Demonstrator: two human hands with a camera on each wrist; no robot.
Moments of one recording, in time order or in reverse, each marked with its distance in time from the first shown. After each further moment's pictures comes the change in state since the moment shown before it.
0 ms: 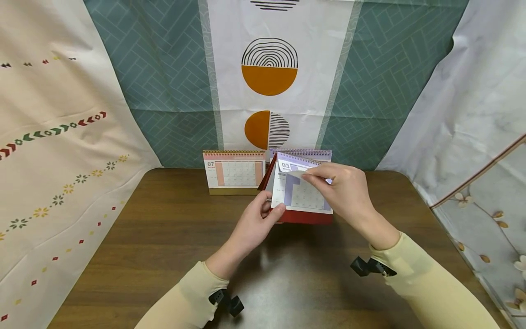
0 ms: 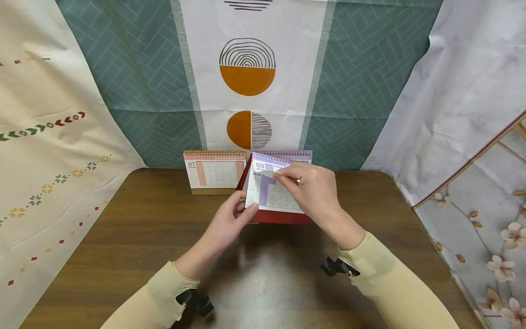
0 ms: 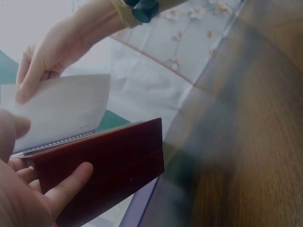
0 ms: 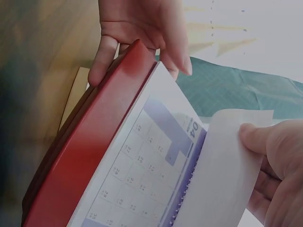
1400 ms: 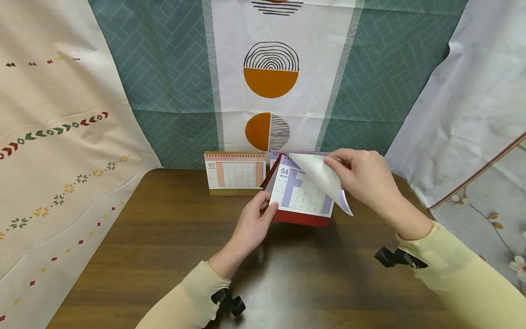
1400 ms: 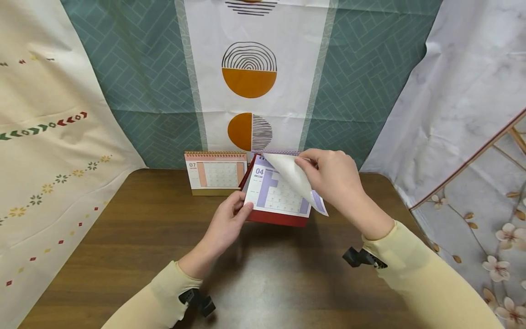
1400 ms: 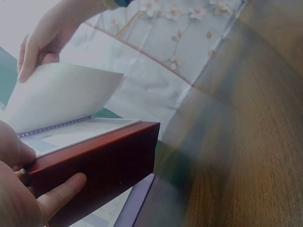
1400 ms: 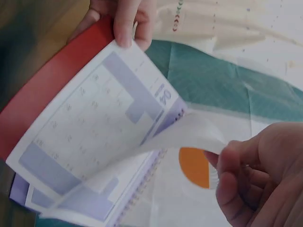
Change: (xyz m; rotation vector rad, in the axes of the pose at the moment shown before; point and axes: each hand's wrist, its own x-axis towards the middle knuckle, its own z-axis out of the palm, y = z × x) left_hand -0.001 -0.004 -0.001 0.135 0.128 0.062; right_hand 0.024 -0.002 -0.054 -0.082 -0.169 0.154
